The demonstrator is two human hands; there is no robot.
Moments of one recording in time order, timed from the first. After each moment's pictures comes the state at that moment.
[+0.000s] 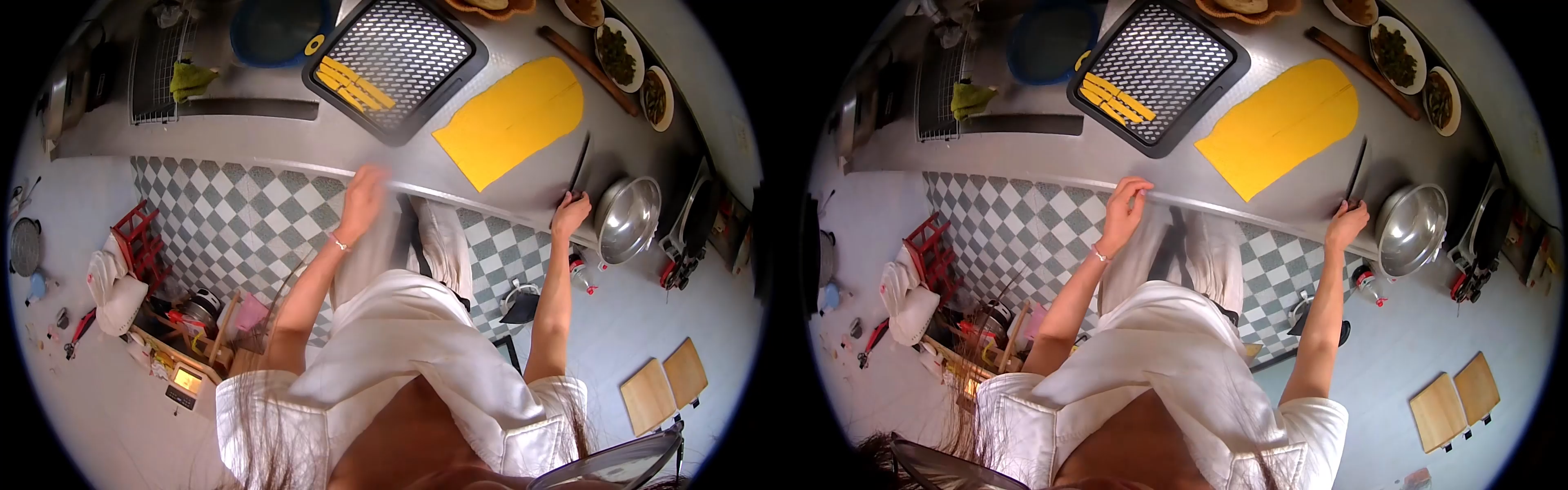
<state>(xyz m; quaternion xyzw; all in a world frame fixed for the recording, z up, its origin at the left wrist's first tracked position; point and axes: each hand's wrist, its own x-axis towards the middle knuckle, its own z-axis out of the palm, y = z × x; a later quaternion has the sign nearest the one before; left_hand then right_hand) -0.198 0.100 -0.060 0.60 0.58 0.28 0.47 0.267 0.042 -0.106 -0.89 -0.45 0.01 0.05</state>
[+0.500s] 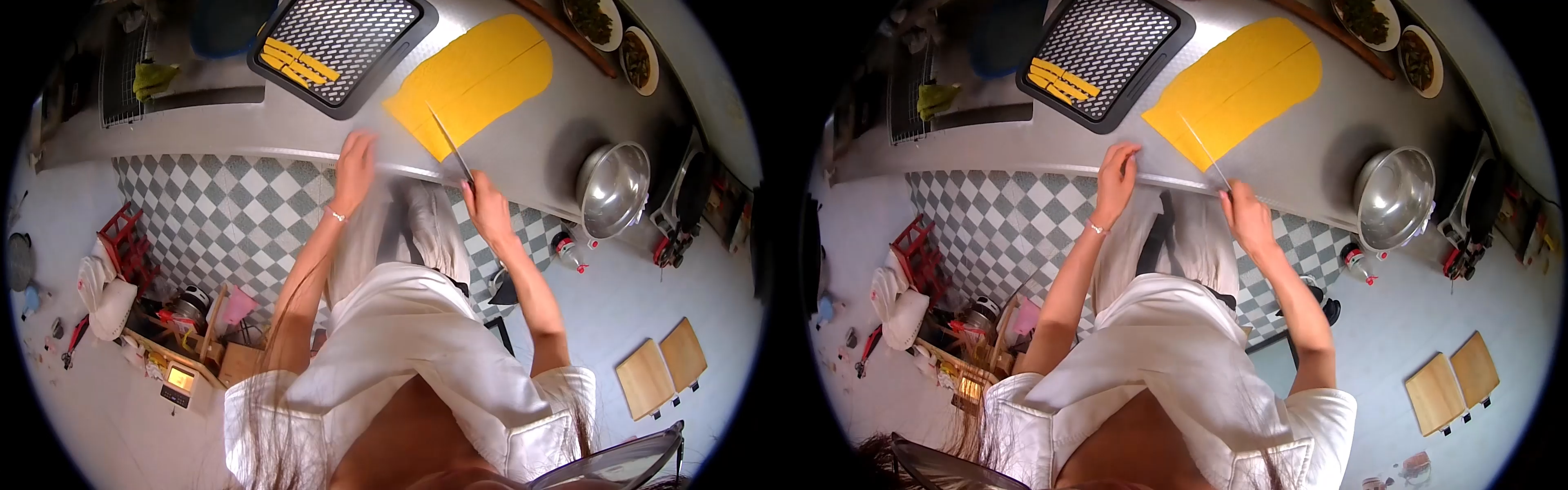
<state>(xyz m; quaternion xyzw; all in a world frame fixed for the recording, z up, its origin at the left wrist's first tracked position) -0.119 0.094 -0.089 0.62 0.61 0.30 0.40 0.136 0.044 -0.009 -0.69 -0.64 0.34 0.08</state>
